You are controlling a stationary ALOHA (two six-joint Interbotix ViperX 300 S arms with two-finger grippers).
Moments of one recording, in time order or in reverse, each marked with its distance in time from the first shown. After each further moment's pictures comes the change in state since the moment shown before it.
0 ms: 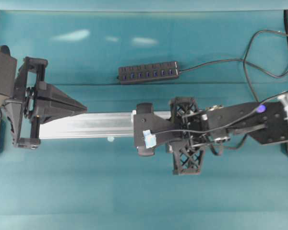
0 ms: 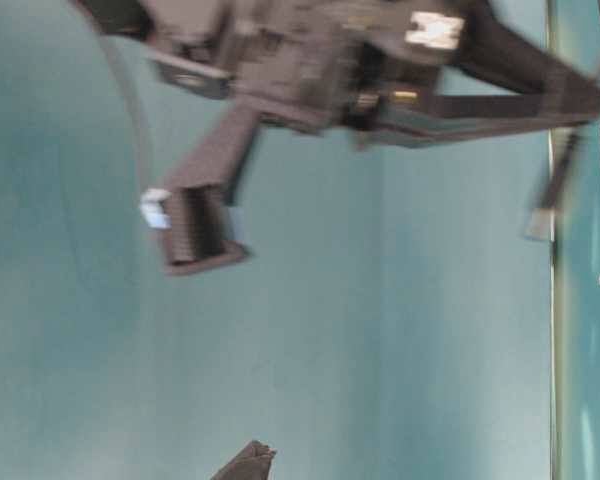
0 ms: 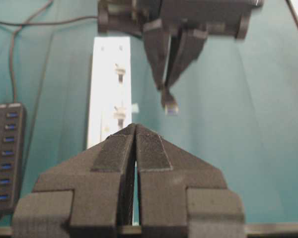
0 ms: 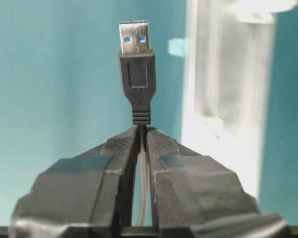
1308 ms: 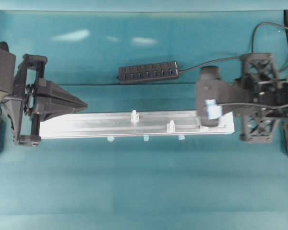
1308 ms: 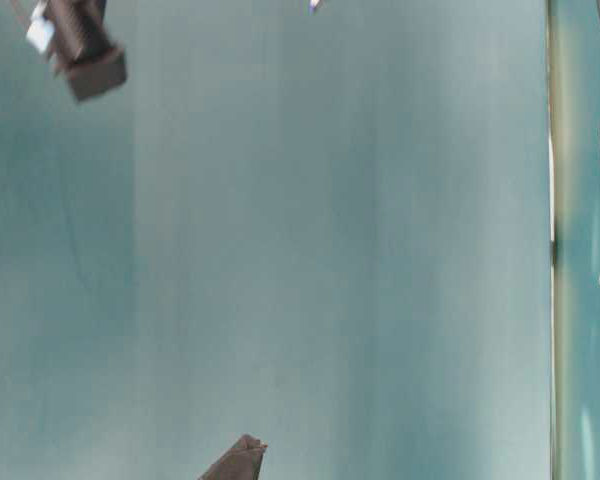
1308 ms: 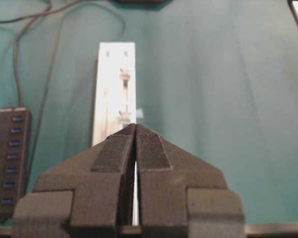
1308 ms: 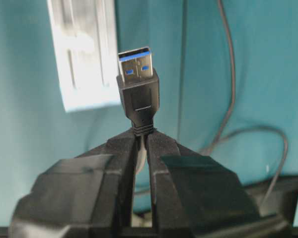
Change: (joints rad) left arm 0.015 0.000 -0.009 0.000 0.000 -0.002; right arm -0.008 -0.357 0.107 -0.225 0.506 -0.003
